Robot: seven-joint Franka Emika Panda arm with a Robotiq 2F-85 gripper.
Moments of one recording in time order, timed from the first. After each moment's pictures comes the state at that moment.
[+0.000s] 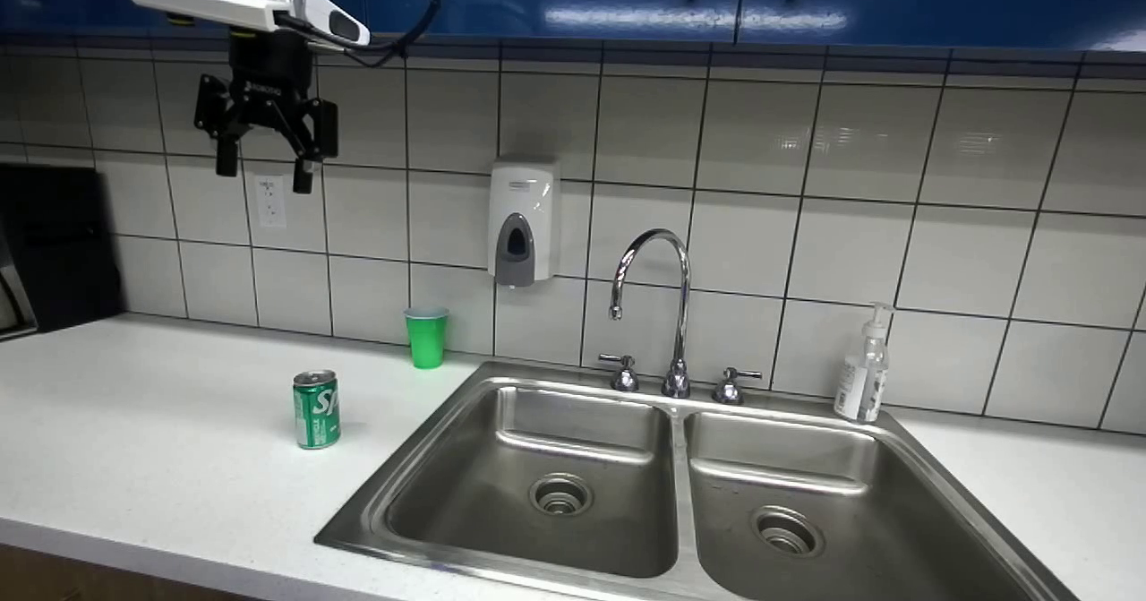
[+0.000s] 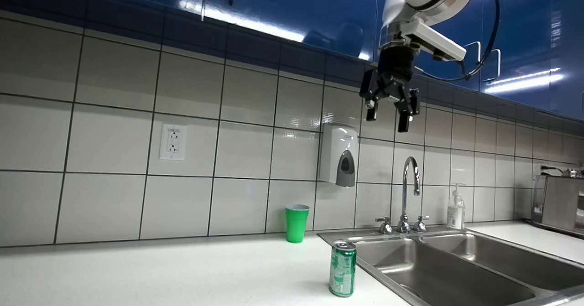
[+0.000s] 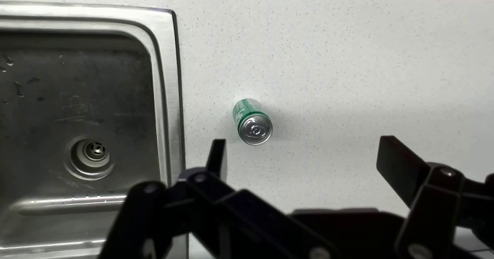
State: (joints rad) arm 0.08 -0.42 0.00 -2.21 0.14 1.78 -0.02
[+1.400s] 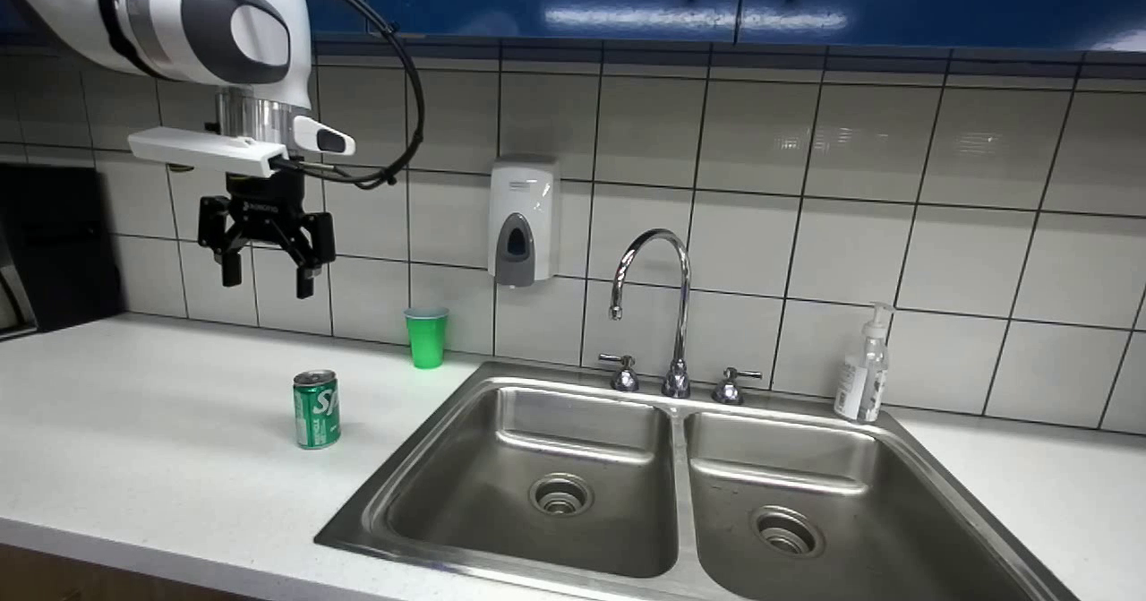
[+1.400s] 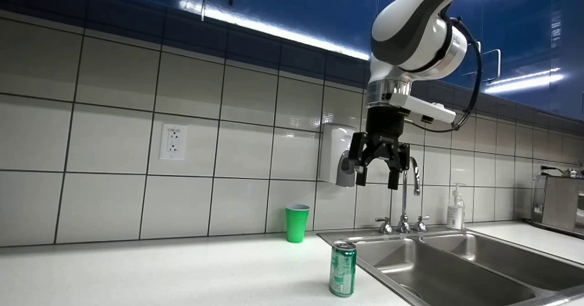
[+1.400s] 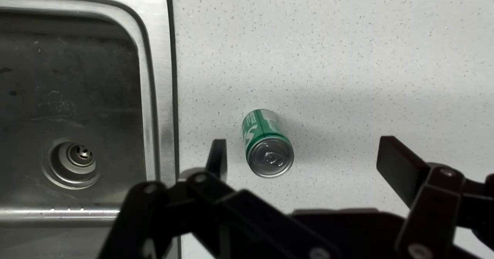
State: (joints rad) arm 0.08 -0.34 0.07 -2.48 0.11 2.16 -0.02
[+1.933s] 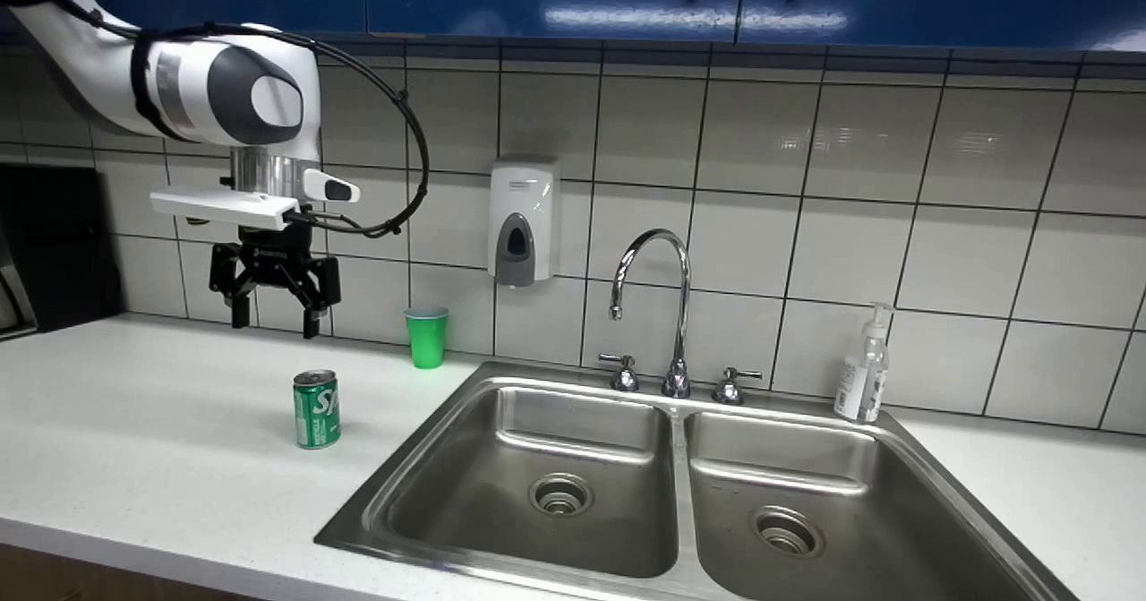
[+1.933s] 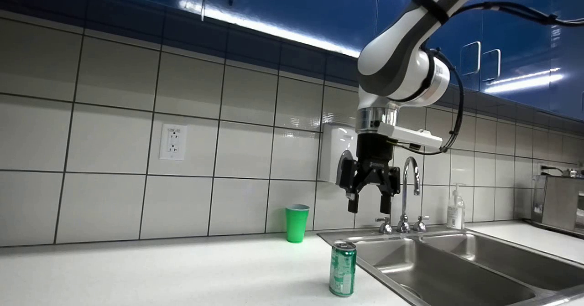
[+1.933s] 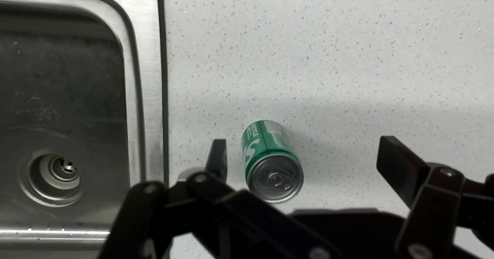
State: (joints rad) arm 0.09 -0.19 0.08 -2.48 0.10 2.26 -0.02
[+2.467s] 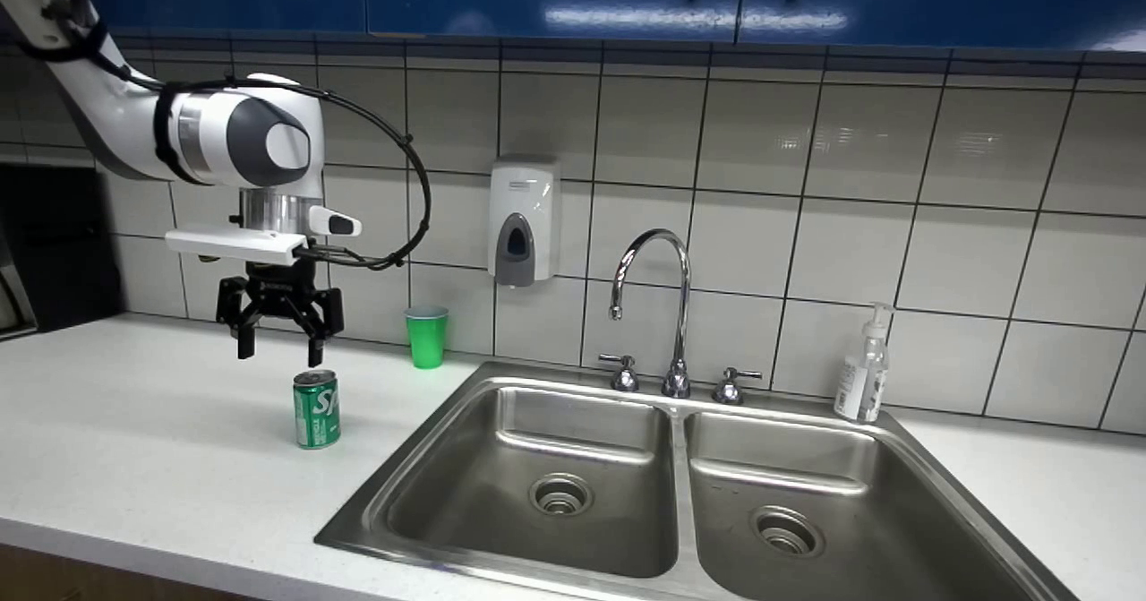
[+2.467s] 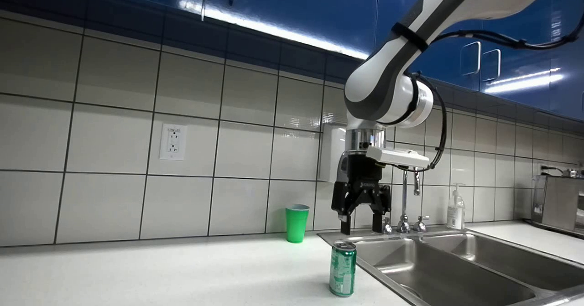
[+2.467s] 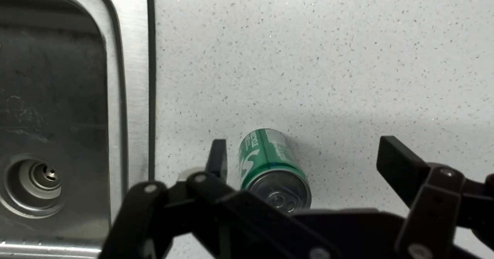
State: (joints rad) arm 0.10 -0.05 0.10 -2.44 0.06 2.33 -0.01
